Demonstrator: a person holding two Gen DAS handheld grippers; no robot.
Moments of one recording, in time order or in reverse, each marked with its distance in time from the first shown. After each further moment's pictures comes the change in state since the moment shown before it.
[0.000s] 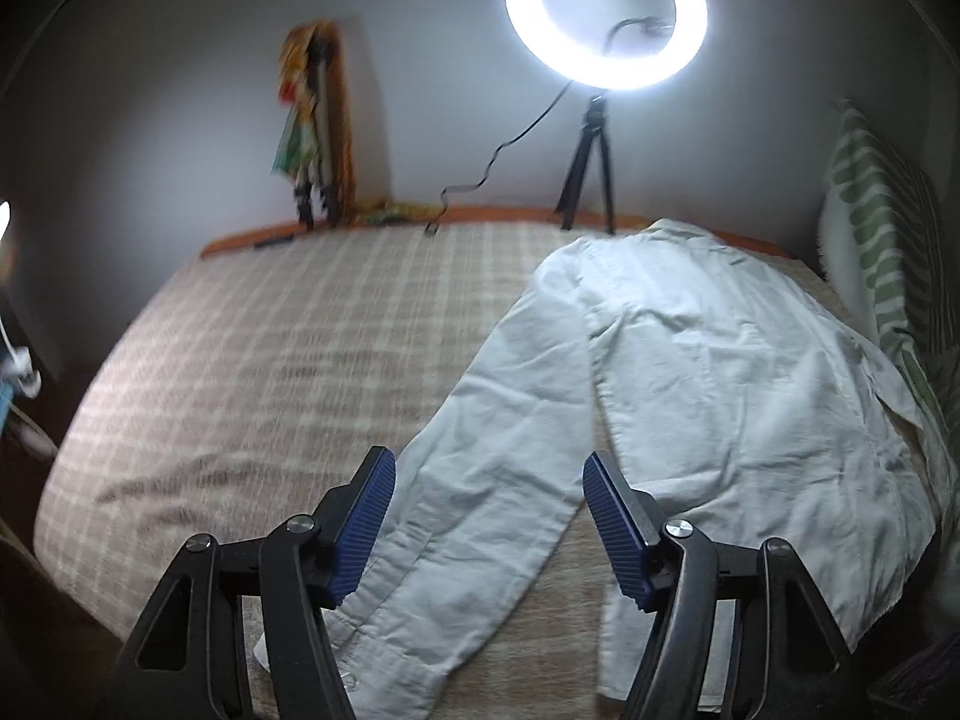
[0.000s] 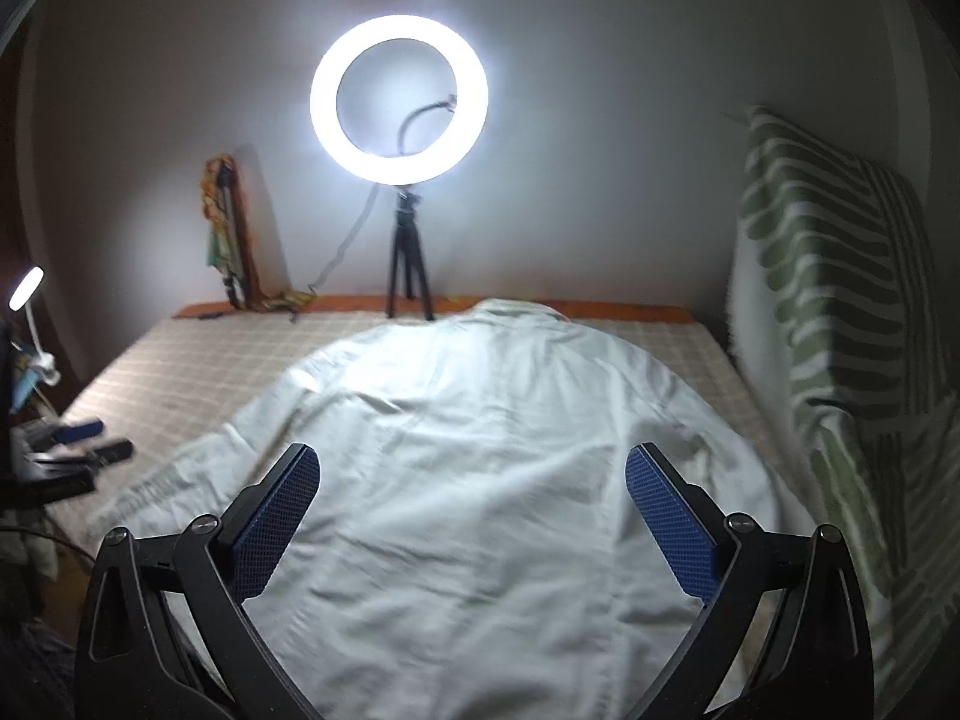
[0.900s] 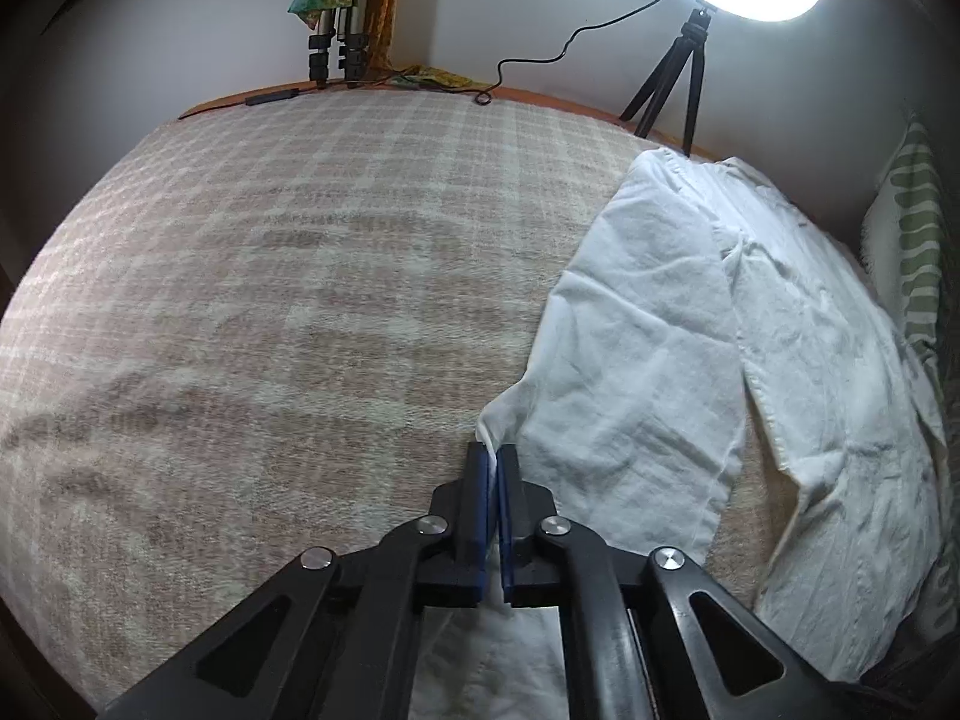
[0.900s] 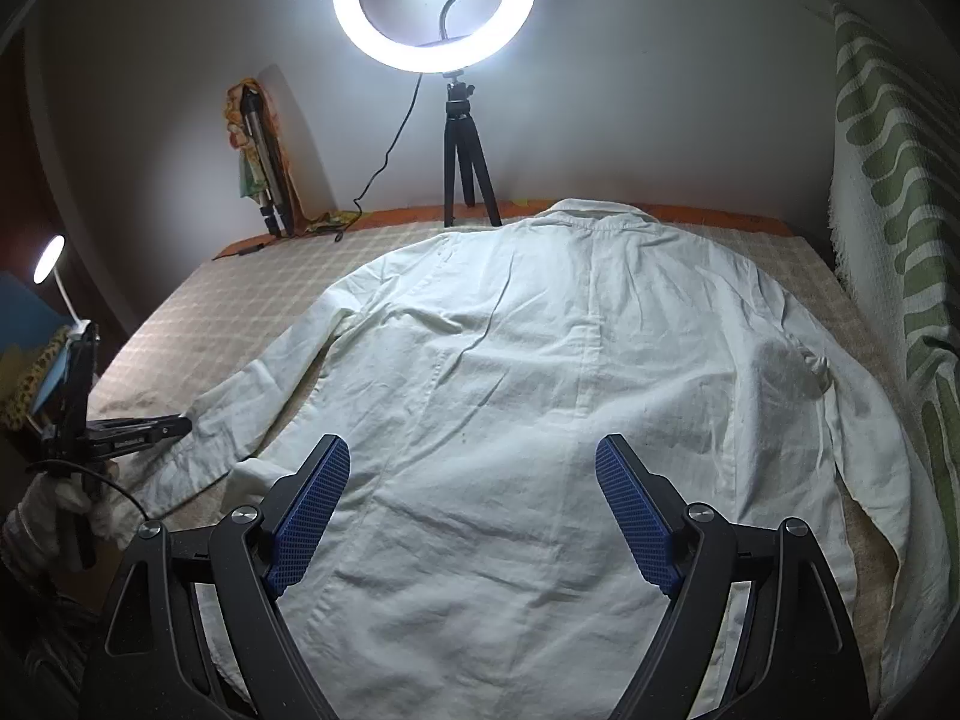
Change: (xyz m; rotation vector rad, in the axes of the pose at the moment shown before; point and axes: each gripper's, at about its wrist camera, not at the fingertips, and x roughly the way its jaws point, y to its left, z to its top) left arm 0.097 0.064 -0.022 -0.116 0.184 -0.090; right arm 0.083 0.004 -0.035 0.015 0.218 0.142
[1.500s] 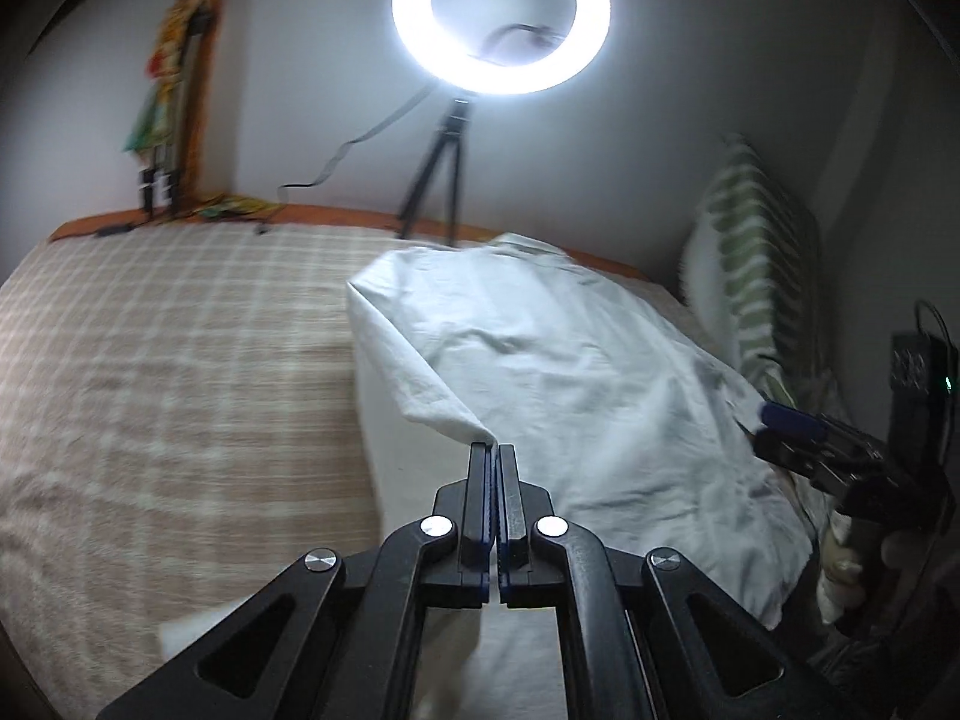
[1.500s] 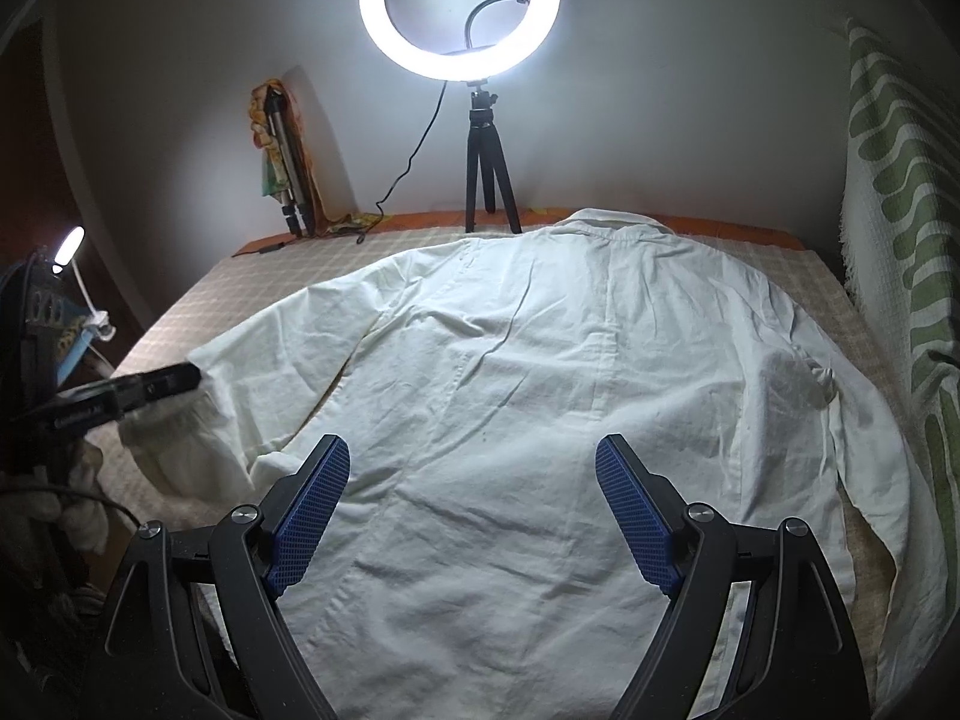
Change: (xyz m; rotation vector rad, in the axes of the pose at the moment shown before) left arm -0.073 -0.141 0.008 0.176 -0.181 -0.315; right arm -0.012 0.004 -0.001 -0.021 -0.013 0.040
